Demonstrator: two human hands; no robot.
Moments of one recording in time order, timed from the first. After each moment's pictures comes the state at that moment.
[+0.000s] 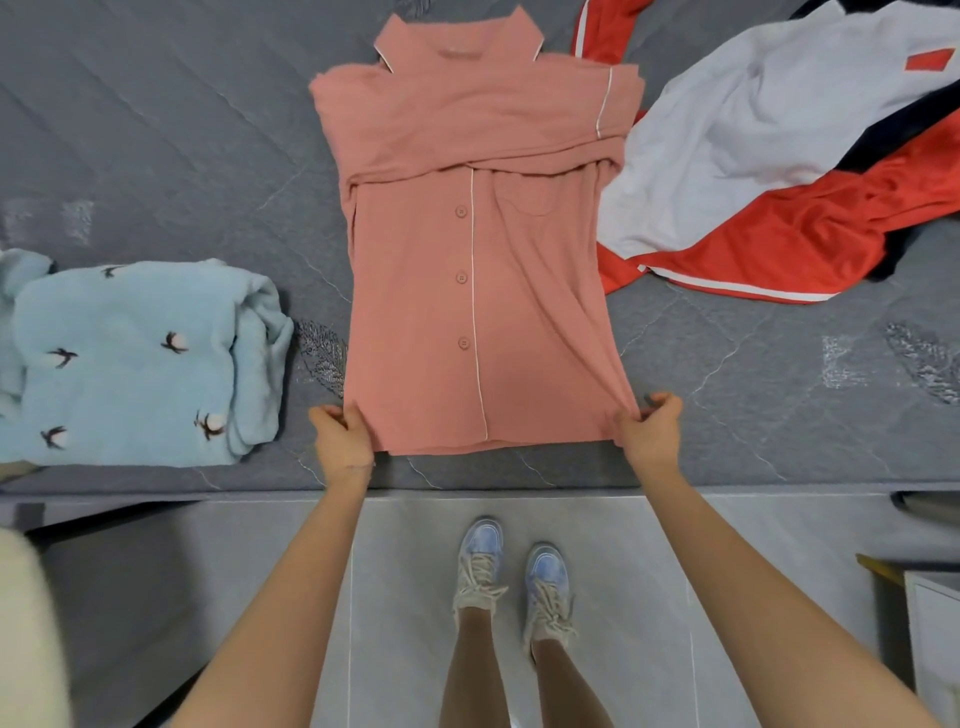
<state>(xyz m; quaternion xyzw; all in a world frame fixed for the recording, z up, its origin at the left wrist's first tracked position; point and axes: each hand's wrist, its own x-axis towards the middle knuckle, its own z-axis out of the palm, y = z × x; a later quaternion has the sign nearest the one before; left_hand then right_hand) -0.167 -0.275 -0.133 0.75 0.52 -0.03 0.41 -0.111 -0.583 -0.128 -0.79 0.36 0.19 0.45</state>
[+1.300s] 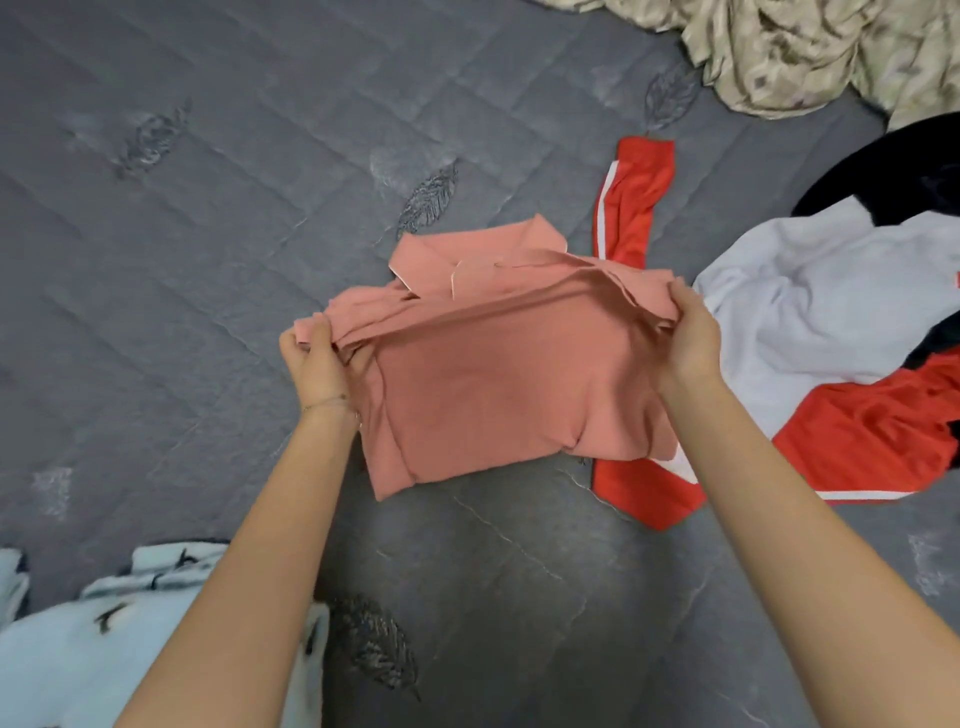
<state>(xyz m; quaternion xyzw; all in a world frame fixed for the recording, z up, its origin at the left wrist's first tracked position) 0.220 -0.165 -0.083 0.44 0.41 0.13 0.79 0.254 -0.466 -0.070 -0.46 0.40 -0.02 0.79</state>
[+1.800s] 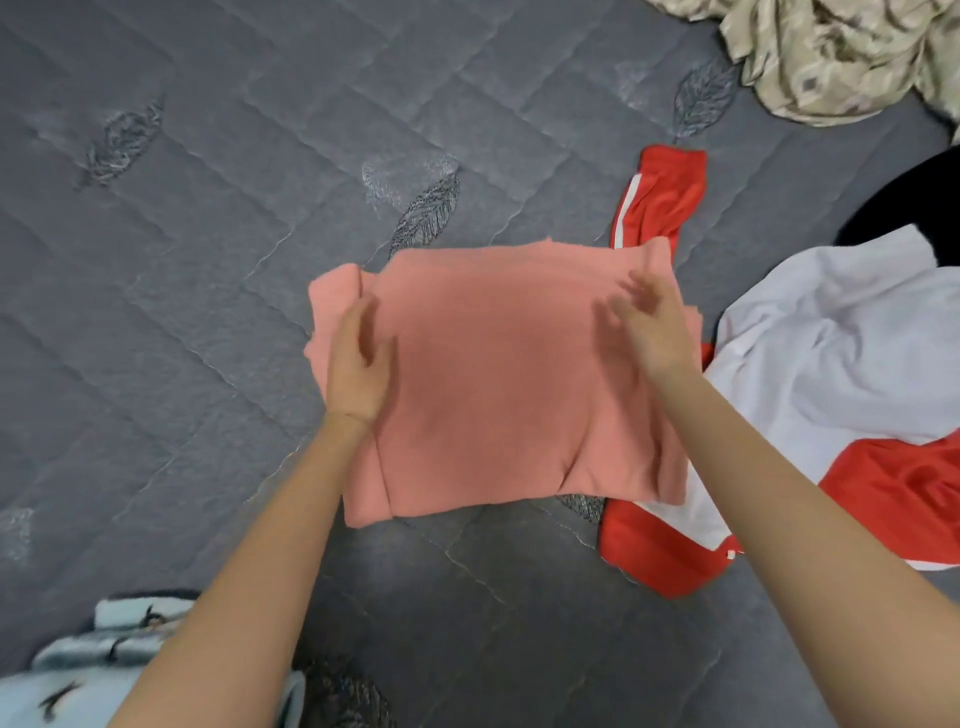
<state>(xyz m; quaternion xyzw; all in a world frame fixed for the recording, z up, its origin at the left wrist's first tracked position) 0.269 -0.163 -0.149 0.86 0.15 0.02 0.48 0.329 -0.466 -0.132 -0.82 0.19 0.07 0.53</state>
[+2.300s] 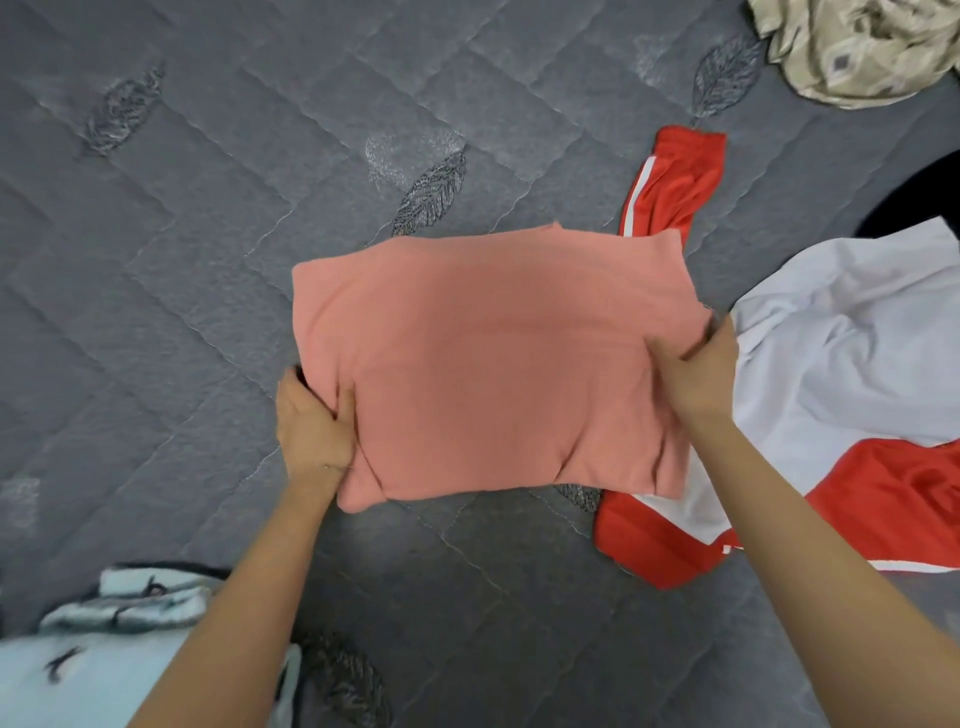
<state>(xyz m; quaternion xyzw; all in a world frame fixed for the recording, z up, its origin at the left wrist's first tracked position) 0.196 -0.140 -0.167 0.90 0.33 -0.04 0.29 0.285 -0.509 -0.150 -0.86 0.24 0.02 0.44</state>
